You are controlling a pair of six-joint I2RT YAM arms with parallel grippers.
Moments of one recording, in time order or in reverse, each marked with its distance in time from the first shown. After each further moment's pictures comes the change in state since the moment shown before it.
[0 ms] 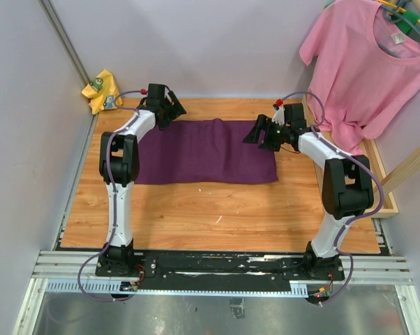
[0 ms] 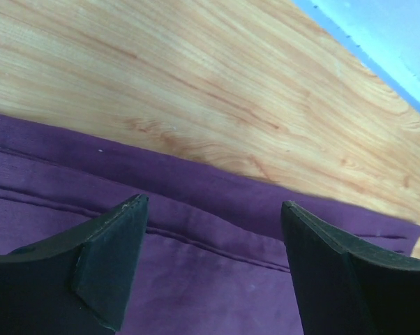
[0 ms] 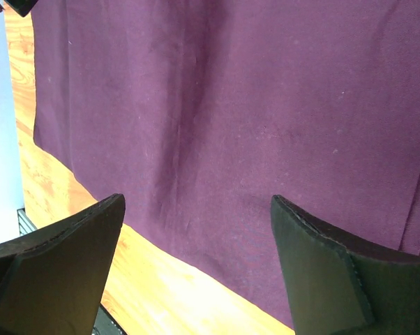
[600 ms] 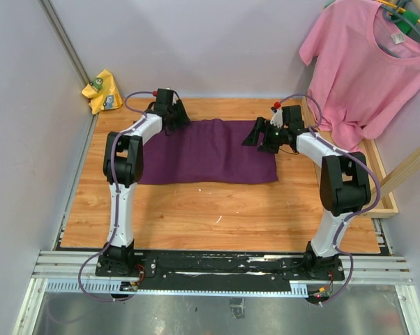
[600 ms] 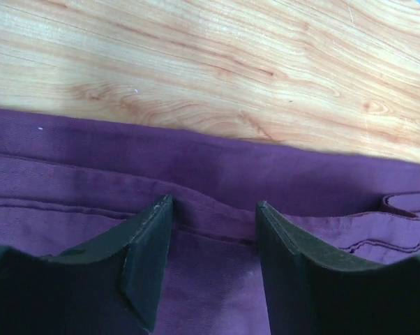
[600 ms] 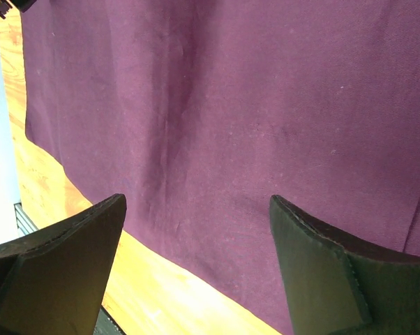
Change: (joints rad) left arm -0.052 0.016 -0.041 0.005 0.030 0.159; right arm 0.001 0.040 0.000 0.003 -0.016 -0.012
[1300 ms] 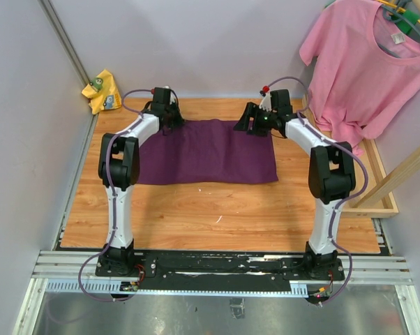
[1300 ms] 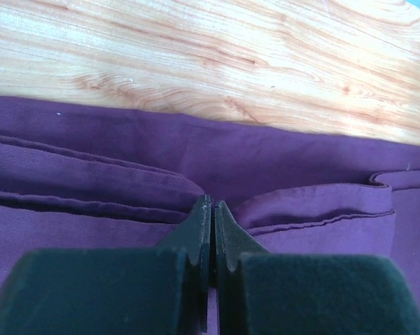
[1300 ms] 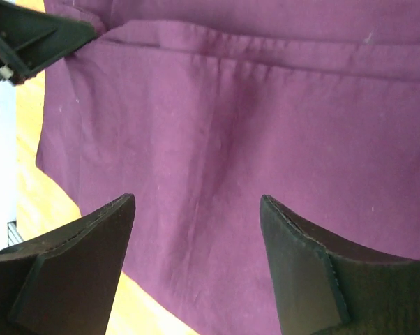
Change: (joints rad) left arm 0.003 -0.082 -0.084 0.034 0.030 0.038; right arm 0.057 0.156 0.276 -0.026 0.022 0.000
